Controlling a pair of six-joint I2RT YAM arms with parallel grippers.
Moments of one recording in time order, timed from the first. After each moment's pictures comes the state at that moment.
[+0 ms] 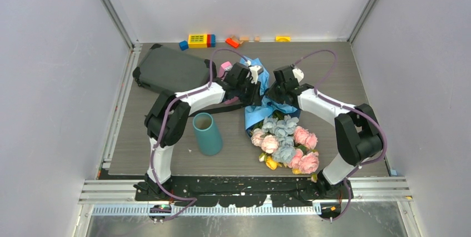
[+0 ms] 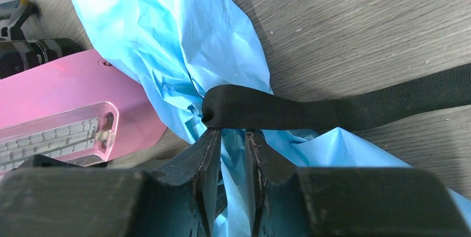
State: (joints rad) left arm -0.69 2.01 1.45 -0.20 0.36 -0.31; right arm 0.44 1.63 1.03 -0.22 0.17 1.00
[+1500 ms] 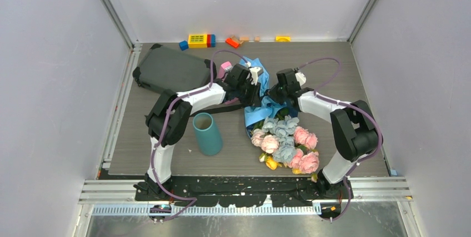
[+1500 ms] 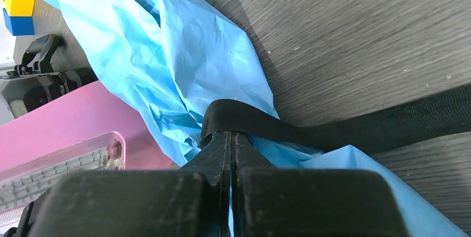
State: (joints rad) left arm -0.69 2.03 1.44 -0.18 0.36 -0.32; right arm 0.40 1.67 0.96 -0.05 0.14 1.10
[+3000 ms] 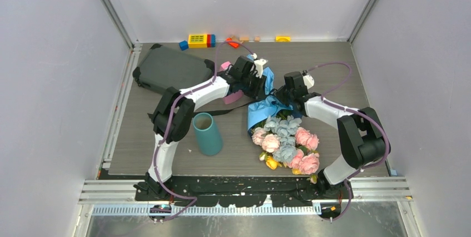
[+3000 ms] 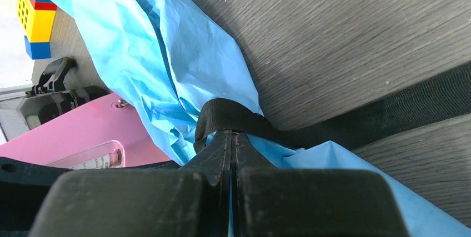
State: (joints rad) left arm -0.68 2.10 1.62 -0.26 0.35 -0.21; right arm 0.36 1.58 0.85 0.01 0.17 1.11
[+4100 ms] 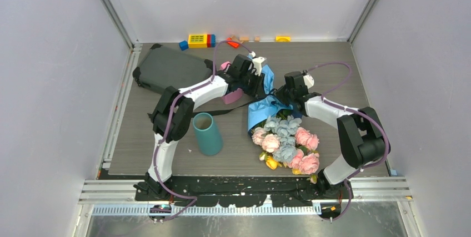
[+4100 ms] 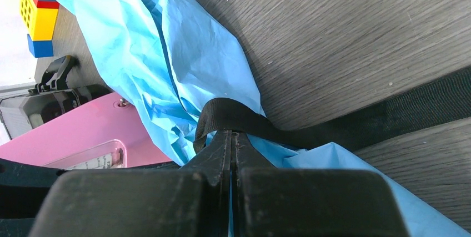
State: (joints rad) left arm -0.66 2.10 1.61 -0.21 0.40 -0.24; right arm 0.35 1.58 0.85 0.02 0.15 1.11
